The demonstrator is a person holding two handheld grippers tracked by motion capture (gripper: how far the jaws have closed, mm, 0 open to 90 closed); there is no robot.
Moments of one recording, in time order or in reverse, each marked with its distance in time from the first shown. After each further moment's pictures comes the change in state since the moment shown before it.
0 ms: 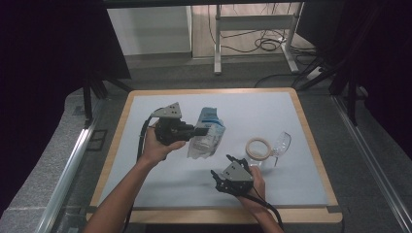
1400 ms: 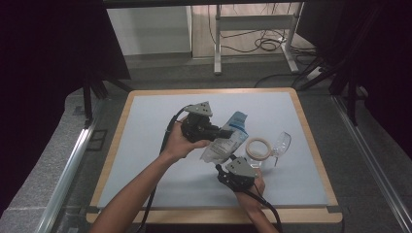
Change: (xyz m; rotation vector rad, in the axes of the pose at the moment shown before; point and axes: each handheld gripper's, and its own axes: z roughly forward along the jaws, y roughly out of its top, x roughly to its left) left arm -0.011 0.029 0.056 0.100 -0.088 0.006; right arm -0.006 0.002 0.003 -0.038 -0.081 0.192
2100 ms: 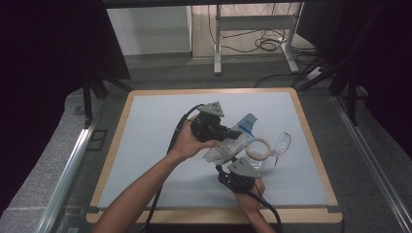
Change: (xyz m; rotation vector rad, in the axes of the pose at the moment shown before) left arm -0.004 0.014 0.023 0.059 0.014 0.016; right arm 0.000 -0.003 -0.003 -0.002 0.004 0.060
